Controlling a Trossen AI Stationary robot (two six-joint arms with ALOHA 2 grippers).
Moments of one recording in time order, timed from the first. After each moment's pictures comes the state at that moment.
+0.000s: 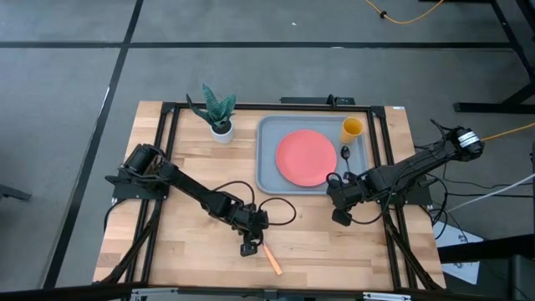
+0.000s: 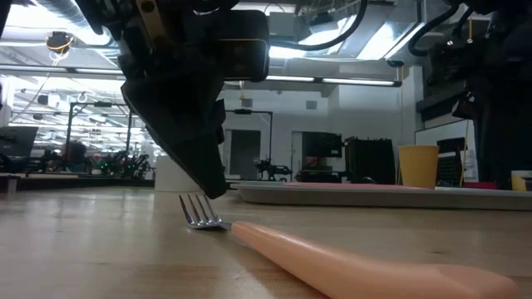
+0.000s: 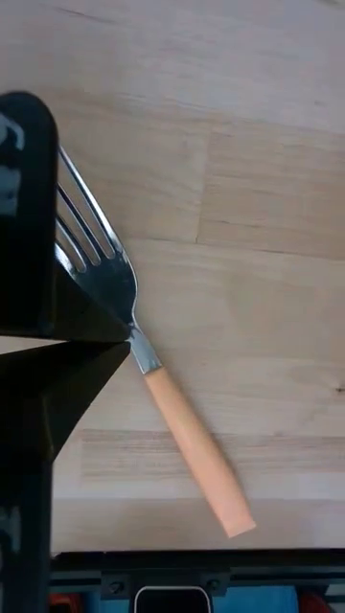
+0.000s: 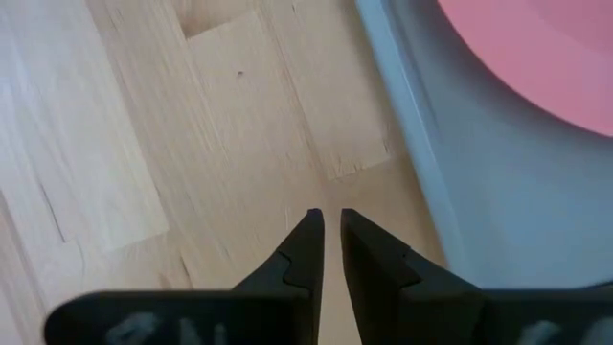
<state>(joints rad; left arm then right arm) -0.39 1.89 1.11 -0.12 0.08 -0.60 0.38 1.22 0.69 -0.73 0.11 0.73</state>
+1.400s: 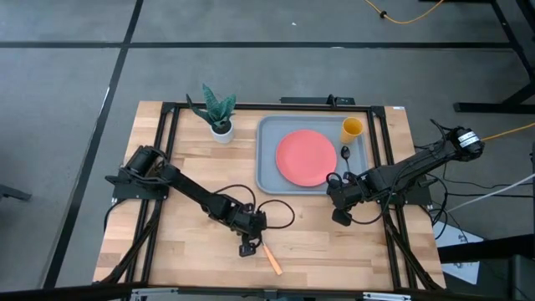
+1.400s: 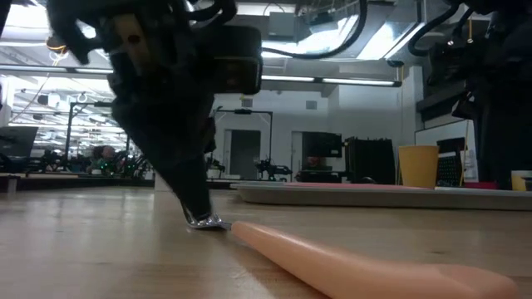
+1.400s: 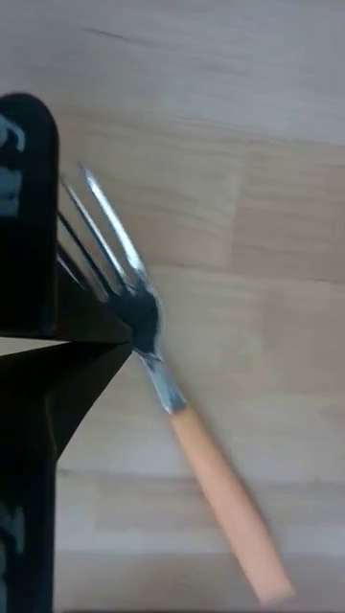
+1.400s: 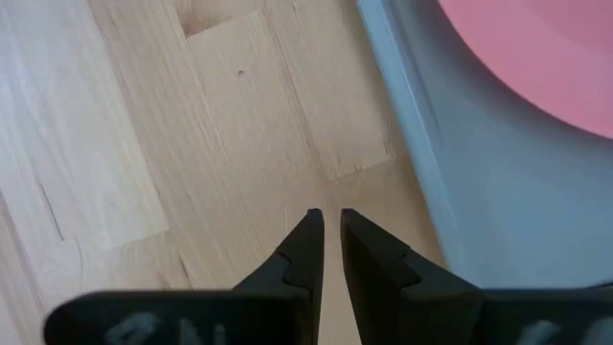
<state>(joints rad) -0.40 1.91 1.11 -0.16 0.02 -0.59 0.38 1.22 0.69 -0.73 0.11 0.72</state>
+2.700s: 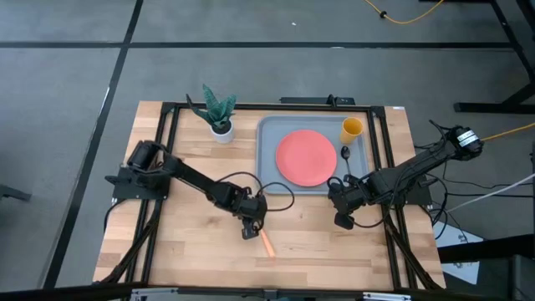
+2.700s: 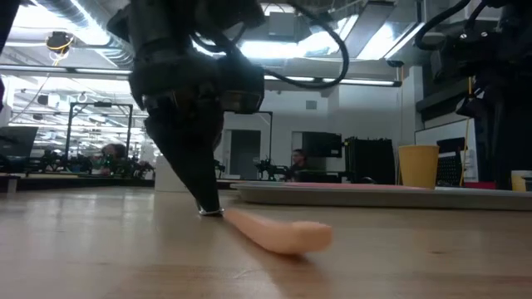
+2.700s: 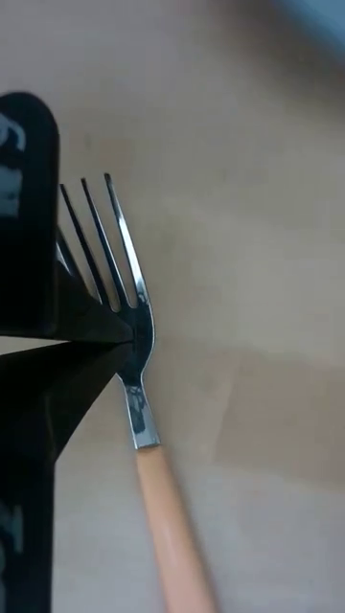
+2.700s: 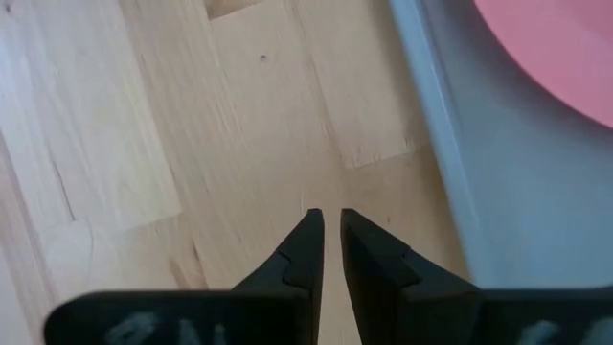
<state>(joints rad) -0.28 1.91 1.11 -0.39 -0.06 -0.55 0.44 1.22 0.69 -0.73 0.11 0.73</state>
